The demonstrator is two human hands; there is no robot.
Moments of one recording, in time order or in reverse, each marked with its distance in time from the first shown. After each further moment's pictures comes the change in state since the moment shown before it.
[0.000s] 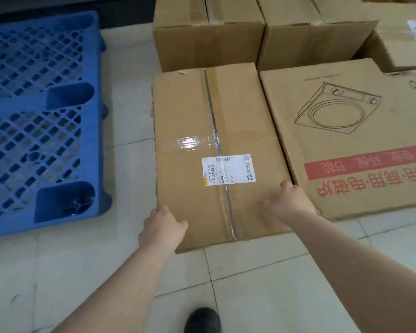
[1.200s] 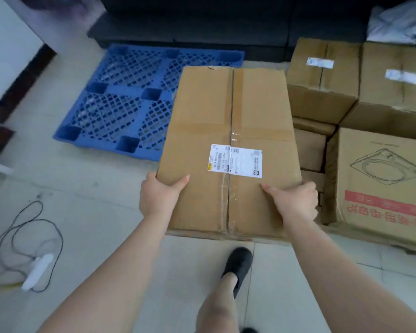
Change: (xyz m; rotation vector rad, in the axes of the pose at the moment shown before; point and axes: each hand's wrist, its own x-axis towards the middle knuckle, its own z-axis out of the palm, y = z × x) left_hand -0.364 -0.176 -0.240 -0.697 0.650 -0.385; right_hand -0.399 -0.106 -0.090 0.447 0.162 -0.152
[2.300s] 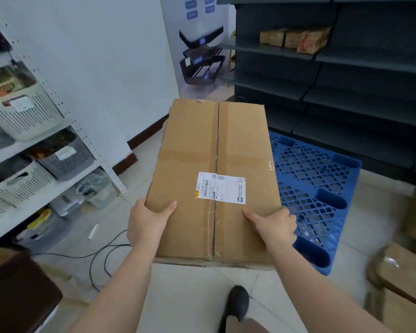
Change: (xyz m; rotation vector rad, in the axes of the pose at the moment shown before) left_hand 0.284 -0.211 -0.486 -0.205 0.395 -0.120; right_hand -0.398 -0.340 0.325 -0.152 -0.252 -0.426
